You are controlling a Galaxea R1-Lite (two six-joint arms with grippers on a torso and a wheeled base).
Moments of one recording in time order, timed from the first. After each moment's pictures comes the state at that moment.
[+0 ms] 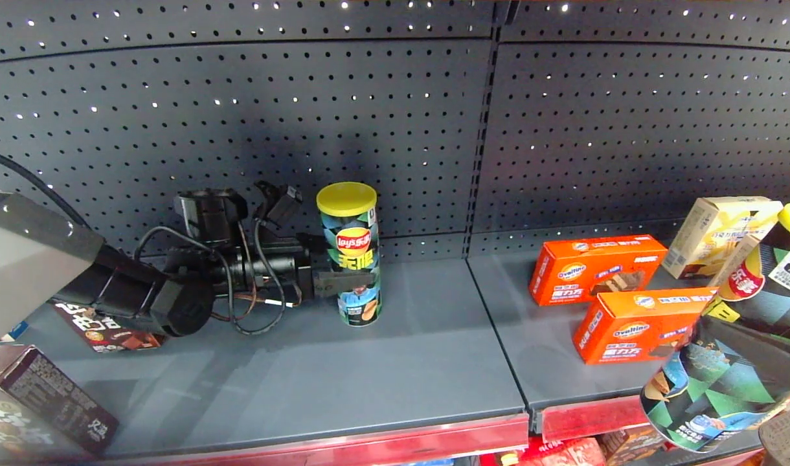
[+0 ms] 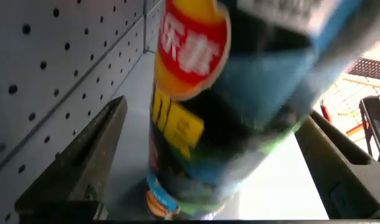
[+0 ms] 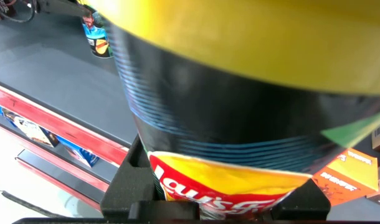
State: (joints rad) left arm -0.17 2.08 -1.08 -0.81 -1.06 0.06; right arm 0.53 0.91 -0.50 -0.32 -0.01 -0.15
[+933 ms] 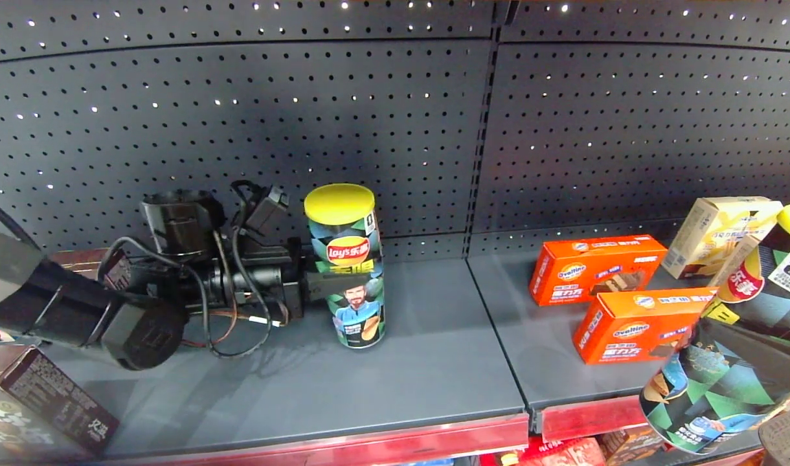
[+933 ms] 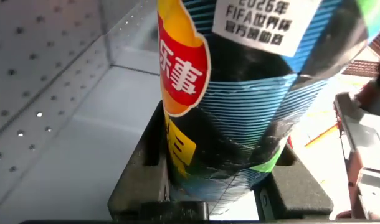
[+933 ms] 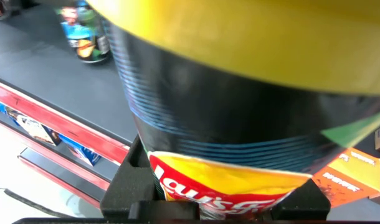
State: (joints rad) left arm -0.21 1.92 -0.87 -0.93 -1.07 0.04; right arm 0.53 0.90 -0.50 -0.32 0.00 -0.15
